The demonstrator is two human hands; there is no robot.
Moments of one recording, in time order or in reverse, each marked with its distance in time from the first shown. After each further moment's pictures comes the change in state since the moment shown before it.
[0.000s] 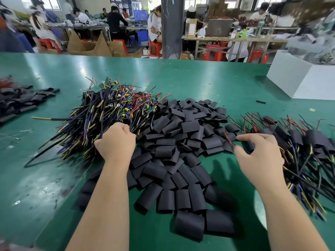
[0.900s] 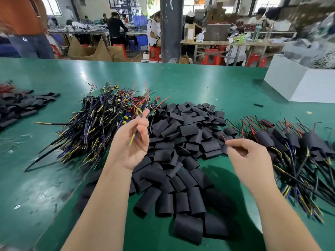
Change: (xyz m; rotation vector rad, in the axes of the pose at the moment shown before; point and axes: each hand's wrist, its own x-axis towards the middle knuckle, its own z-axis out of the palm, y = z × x) left_hand -0.022 0.036 -0.038 -1.848 -0.962 -0.297; right_hand 0.002 0.008 0.013 0.313 -0.054 -0.012
